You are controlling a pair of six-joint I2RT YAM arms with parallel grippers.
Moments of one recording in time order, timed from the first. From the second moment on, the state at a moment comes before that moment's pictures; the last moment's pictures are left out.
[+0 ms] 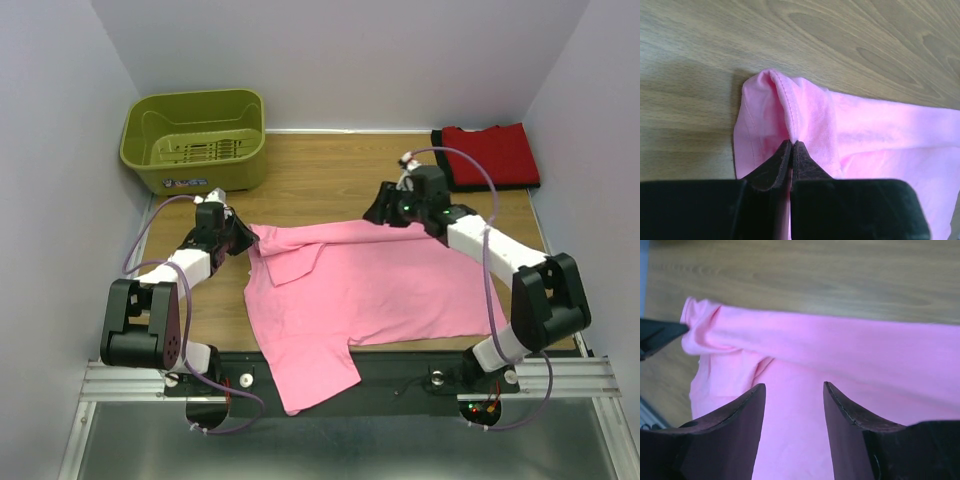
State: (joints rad) left arm -0.10 1.40 0.63 0.08 0.19 -0.66; right arm 0.33 1.51 1.02 -0.11 -0.29 0.47
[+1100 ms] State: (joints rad) left arm -0.10 1.40 0.64 0.09 0.21 -0.62; right arm 0.66 1.97 1.13 0.09 -0.43 0.77
